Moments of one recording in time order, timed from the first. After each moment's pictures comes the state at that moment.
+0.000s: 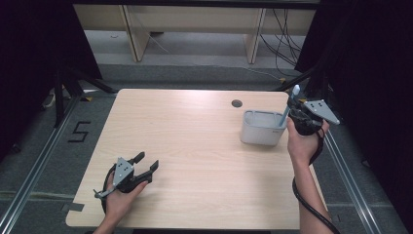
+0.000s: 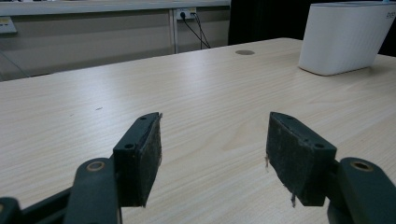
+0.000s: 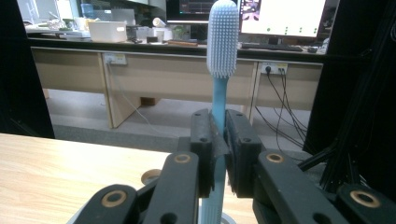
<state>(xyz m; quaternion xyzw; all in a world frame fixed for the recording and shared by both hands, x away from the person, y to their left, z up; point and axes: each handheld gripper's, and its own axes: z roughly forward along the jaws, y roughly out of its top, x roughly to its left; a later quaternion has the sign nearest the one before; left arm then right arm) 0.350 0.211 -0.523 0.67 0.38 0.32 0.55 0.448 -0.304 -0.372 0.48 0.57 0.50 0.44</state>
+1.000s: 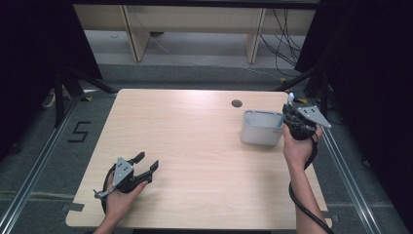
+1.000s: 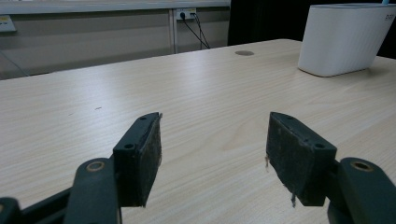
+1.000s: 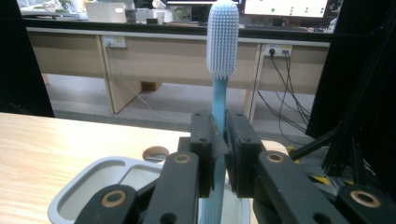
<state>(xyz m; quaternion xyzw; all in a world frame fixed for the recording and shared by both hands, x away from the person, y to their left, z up) 0.350 0.211 -0.523 0.67 0.38 0.31 0.56 0.452 -0.301 -0.400 0.49 0.59 0.48 0.42</state>
